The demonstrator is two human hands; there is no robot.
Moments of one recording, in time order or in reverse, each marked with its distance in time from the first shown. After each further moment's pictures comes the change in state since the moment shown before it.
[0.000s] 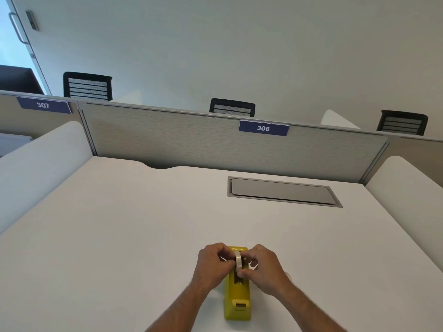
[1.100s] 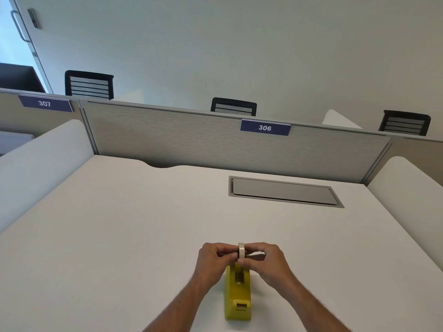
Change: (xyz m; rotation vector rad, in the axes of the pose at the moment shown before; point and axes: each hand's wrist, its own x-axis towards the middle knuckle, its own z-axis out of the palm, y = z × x) left_hand 0.002 0.001 -0.005 -0.315 -0.058 -0.007; right_hand 0.002 0.003 -0.009 0.575 0.034 0.130
